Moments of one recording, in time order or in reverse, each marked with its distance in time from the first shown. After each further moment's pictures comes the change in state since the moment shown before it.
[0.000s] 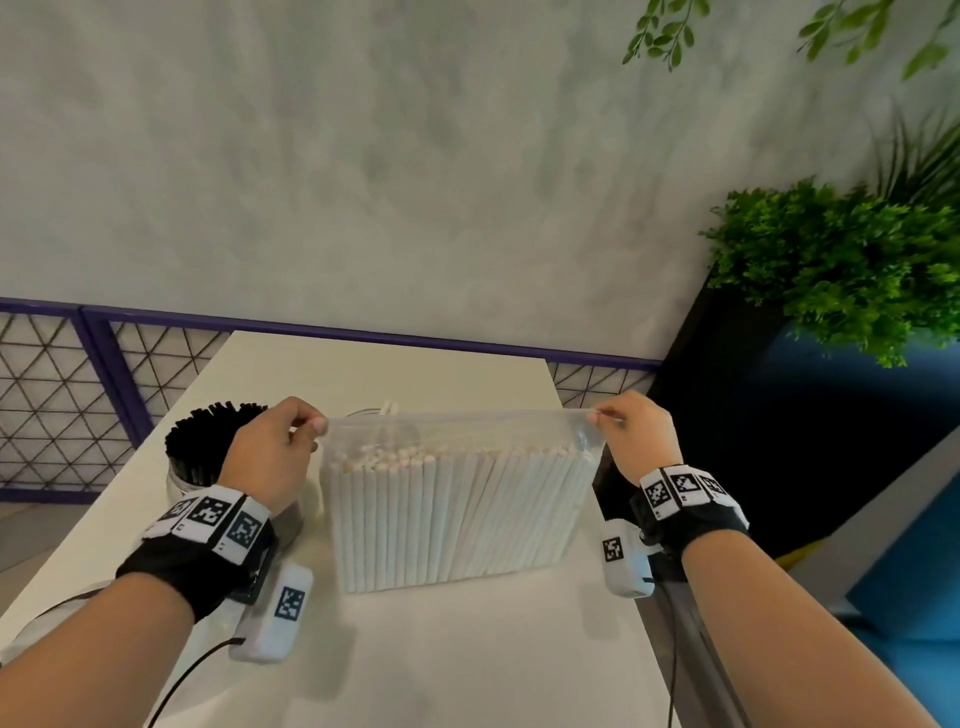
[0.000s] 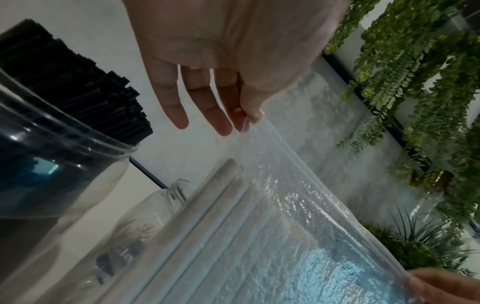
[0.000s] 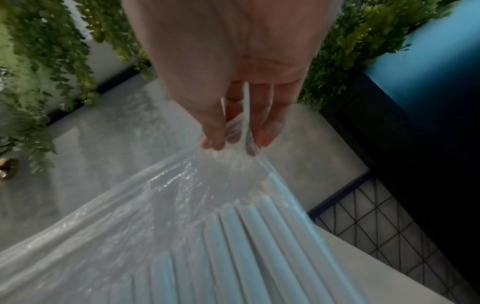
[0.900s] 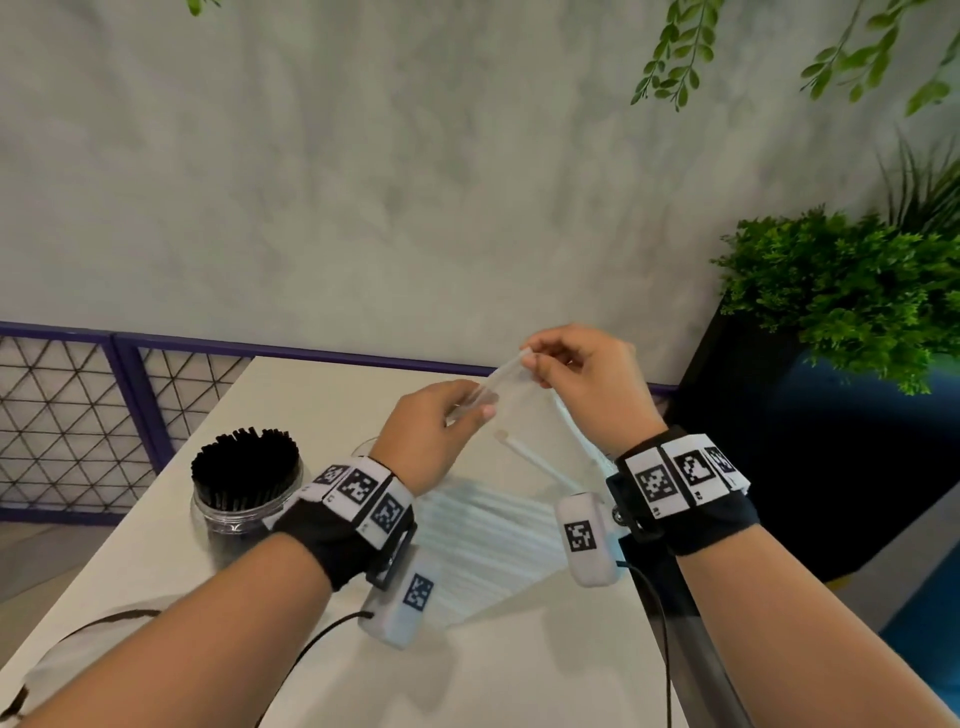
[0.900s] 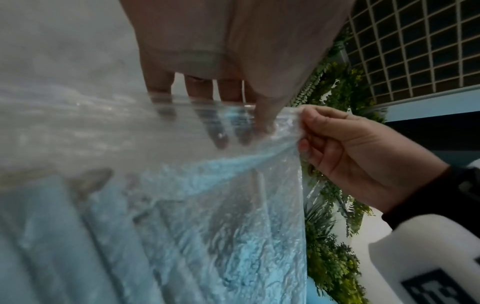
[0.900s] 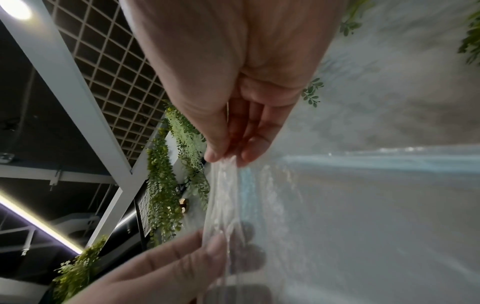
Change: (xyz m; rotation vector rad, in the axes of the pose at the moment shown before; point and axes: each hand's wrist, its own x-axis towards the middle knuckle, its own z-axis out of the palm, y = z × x) left_hand -0.004 0.125 0.027 -0.194 -0.215 0.326; right_hand 0.001 -0.139 -0.036 0.543 -0.005 -0.440
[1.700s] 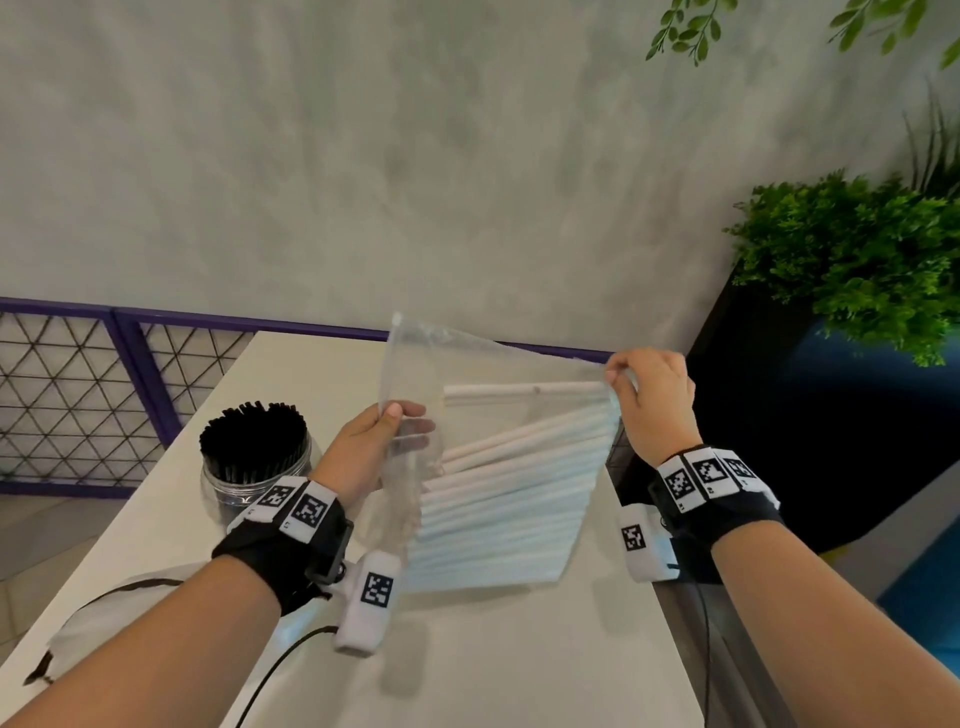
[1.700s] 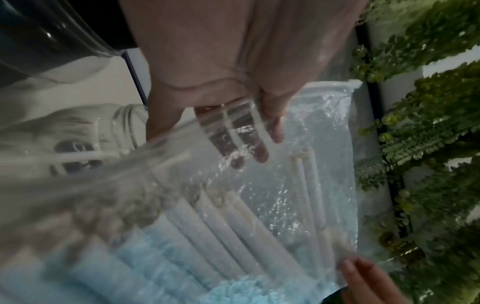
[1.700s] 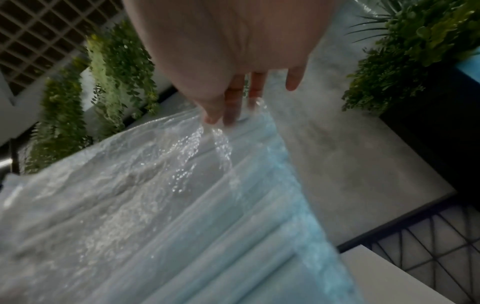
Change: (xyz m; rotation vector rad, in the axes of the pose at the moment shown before) left_hand -0.037 -0.066 -0.011 -0.689 0.006 -0.507; right_hand -0.038 0.091 -0.027 -0.601 0.067 0.206
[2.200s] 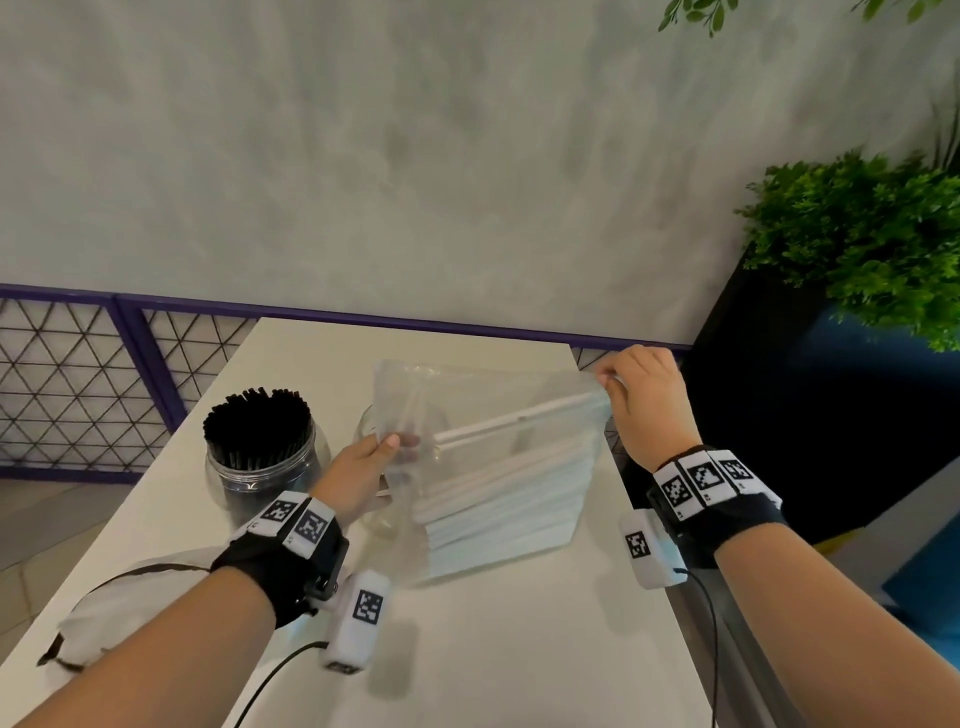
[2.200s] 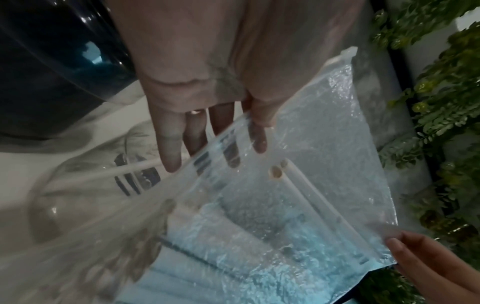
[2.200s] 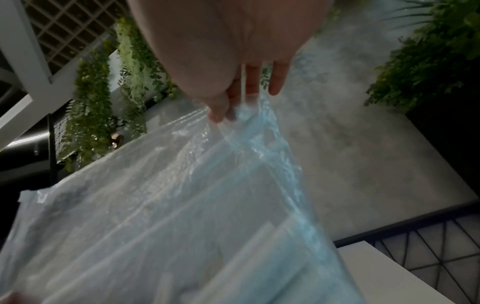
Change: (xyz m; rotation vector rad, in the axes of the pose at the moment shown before) left_hand 0.001 -0.037 -0.016 0.113 0.003 -0.191; right_hand -0.010 0.006 0.015 -0.102 0.072 -0.283
